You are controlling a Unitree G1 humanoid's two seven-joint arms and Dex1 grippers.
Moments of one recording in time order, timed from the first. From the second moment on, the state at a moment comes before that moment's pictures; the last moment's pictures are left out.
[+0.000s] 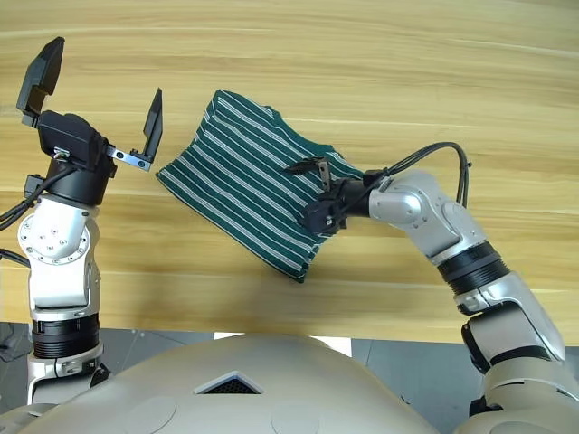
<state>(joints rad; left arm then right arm) 0.12 0.39 0.06 -0.37 0.04 -0.14 -0.25 -0.30 -0.67 0.59 0.11 -0.32 -0.46 0.74</state>
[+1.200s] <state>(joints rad) 0.06 0.30 -0.01 -0.27 0.05 -0.16 -0.23 -0.74 -0.20 0.42 0.77 -0.17 -0.35 0.51</state>
